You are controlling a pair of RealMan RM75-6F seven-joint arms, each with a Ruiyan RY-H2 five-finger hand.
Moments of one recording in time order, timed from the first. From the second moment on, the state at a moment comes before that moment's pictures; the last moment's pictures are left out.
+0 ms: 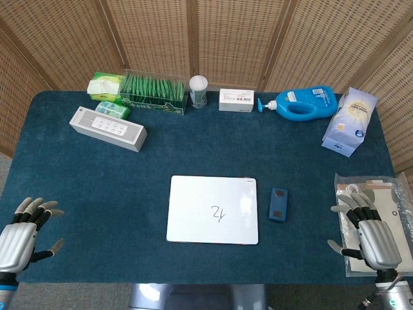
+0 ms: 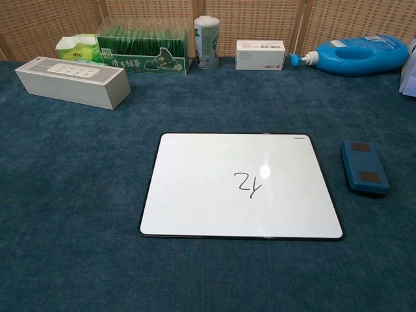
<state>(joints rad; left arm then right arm) -0.03 -1.03 0.04 -1.93 1.53 1.45 0.15 0.07 -1.03 0.03 -1.79 -1.59 1.42 0.11</state>
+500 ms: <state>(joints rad) -0.08 -1.03 0.01 -1.95 1.49 1.38 0.14 0.28 -0.97 0.07 -1.86 -1.50 1.10 0.11</state>
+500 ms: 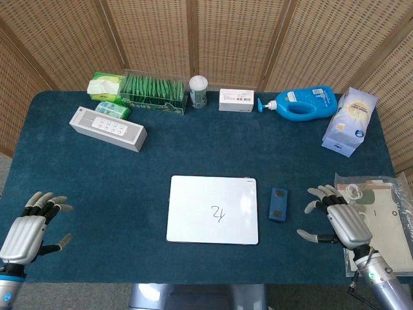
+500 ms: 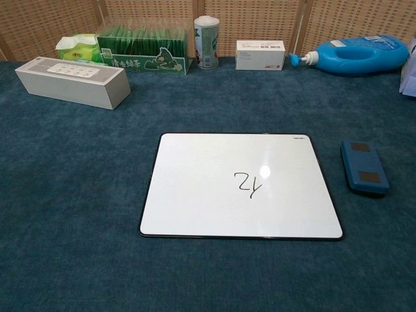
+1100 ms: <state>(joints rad) -0.13 -1.06 -0.01 -1.93 1.39 1.30 0.16 0.53 -1.18 0.16 -1.72 -1.34 0.85 0.06</state>
